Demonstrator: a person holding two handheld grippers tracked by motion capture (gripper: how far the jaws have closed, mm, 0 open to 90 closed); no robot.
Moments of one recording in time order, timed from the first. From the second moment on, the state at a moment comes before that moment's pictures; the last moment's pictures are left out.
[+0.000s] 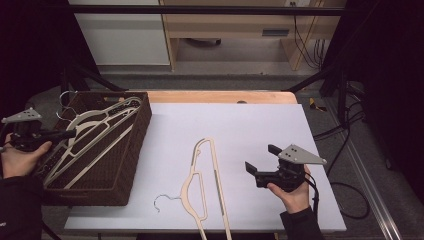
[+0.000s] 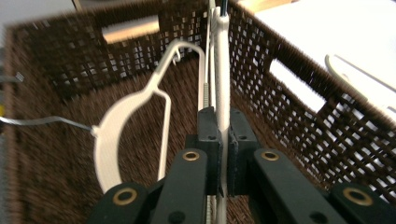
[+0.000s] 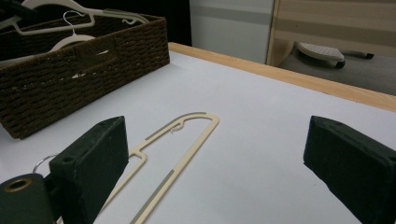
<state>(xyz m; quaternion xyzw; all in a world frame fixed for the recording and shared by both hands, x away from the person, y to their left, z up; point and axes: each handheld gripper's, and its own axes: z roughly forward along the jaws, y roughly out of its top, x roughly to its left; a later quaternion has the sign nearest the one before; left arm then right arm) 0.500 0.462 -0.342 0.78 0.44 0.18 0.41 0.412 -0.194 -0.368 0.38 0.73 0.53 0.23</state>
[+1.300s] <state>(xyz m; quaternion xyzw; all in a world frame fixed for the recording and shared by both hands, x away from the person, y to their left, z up) 0.431 0.390 -0.338 0.72 0.41 0.25 0.50 0.414 -0.177 -0.374 0.36 0.74 0.53 0.22</state>
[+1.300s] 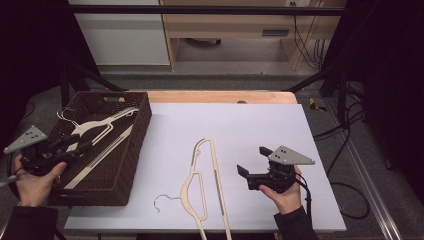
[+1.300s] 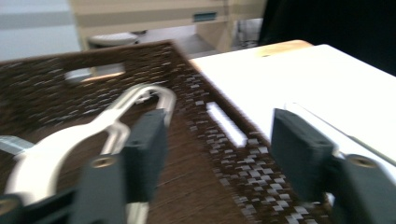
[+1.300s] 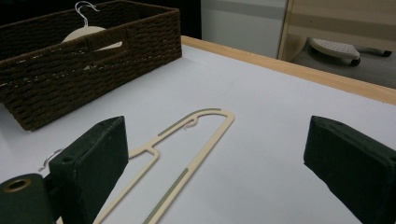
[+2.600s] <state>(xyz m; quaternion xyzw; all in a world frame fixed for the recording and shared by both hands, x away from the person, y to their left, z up) 0.392 0.216 -0.396 0.86 0.21 0.11 0.44 0.408 -0.162 -0.383 0.34 0.76 0.52 0.20</state>
